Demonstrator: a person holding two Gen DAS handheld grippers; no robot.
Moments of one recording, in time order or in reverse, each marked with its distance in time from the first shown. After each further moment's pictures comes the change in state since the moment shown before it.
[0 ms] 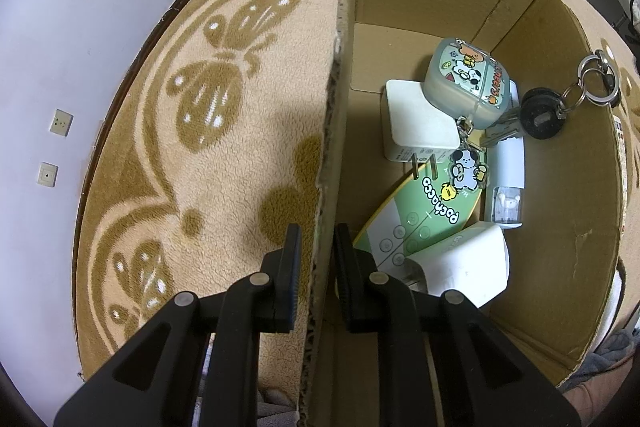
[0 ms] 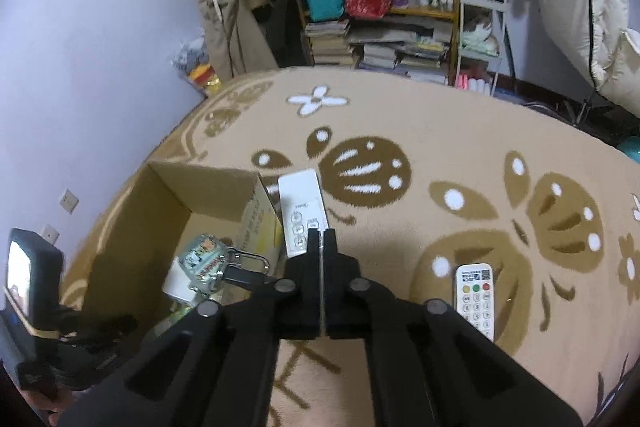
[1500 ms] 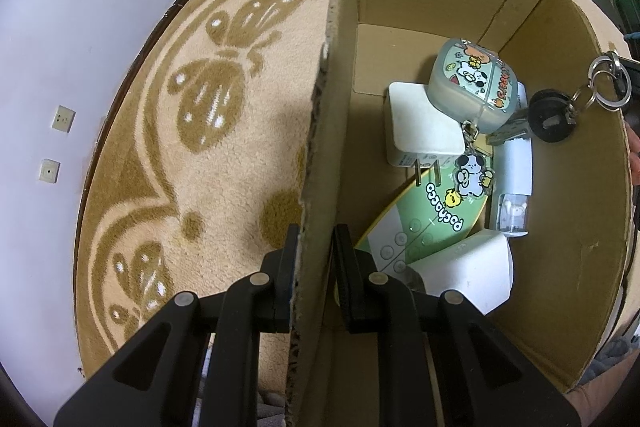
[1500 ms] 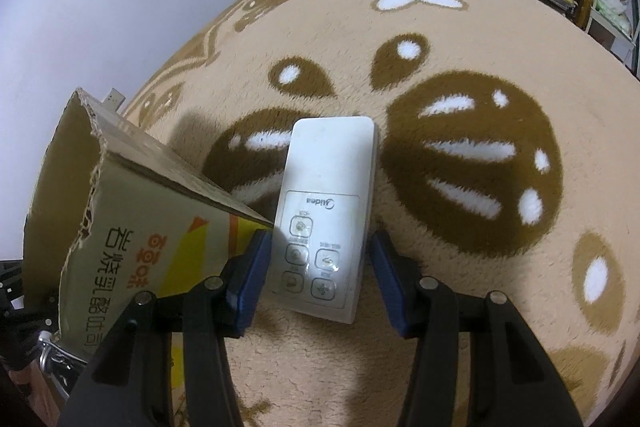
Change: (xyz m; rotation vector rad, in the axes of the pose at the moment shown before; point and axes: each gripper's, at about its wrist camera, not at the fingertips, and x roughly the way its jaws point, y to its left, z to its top) left arm 0.006 0.005 0.004 -0.015 0.014 0.010; right arm 0.163 -0.001 0.021 -0.231 0.359 0.299
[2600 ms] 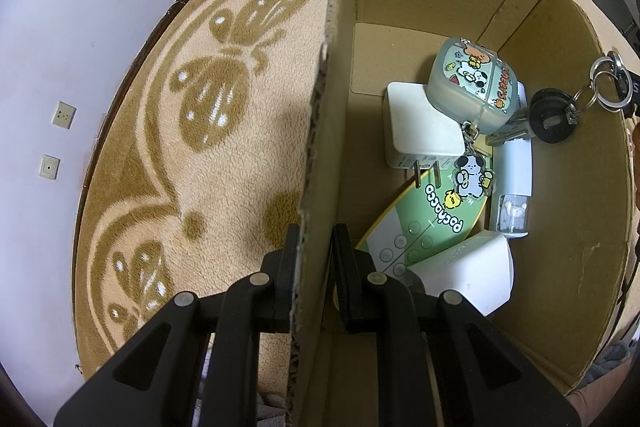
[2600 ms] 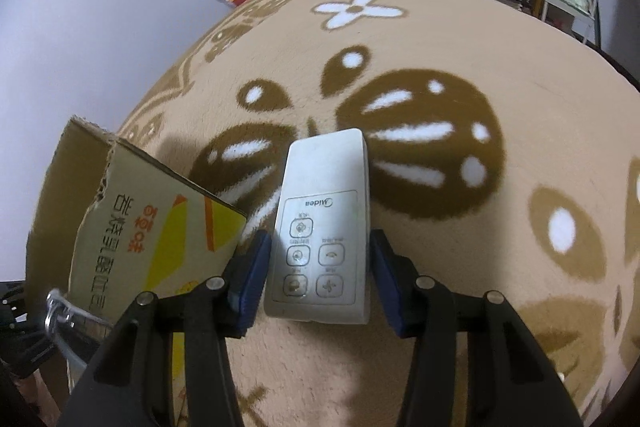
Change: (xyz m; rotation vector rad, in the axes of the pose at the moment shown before) left arm 0.000 0.003 0.001 -0.013 0.003 -0.001; right arm -0.033 -0.020 -0.024 0.137 -0.111 -0.065
